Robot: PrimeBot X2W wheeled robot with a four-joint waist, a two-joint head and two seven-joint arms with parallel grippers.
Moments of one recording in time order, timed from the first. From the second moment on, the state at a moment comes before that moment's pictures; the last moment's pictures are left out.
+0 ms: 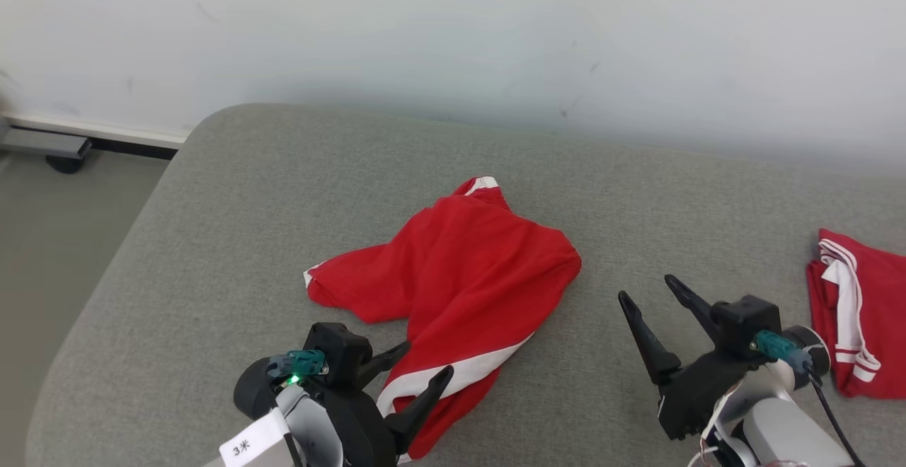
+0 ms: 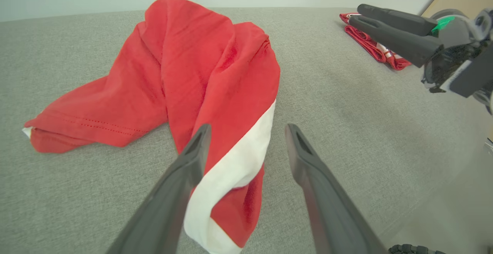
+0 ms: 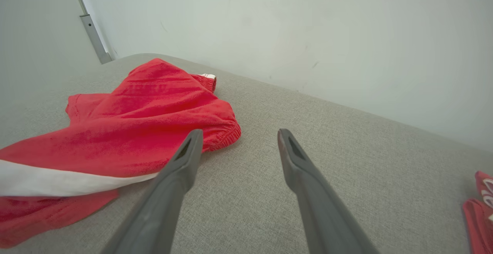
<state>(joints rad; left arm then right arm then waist) -0.60 0.43 -1.20 0.25 -0.88 0.05 -0.01 -0.27 -0.24 0.34 0.43 0.36 0.07 -0.17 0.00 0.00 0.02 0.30</state>
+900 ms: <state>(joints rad) -0.60 0.36 -1.17 0.21 -0.85 0.08 -0.12 -0.61 -0.13 0.35 0.96 0.44 0.11 0.02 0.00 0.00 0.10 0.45</state>
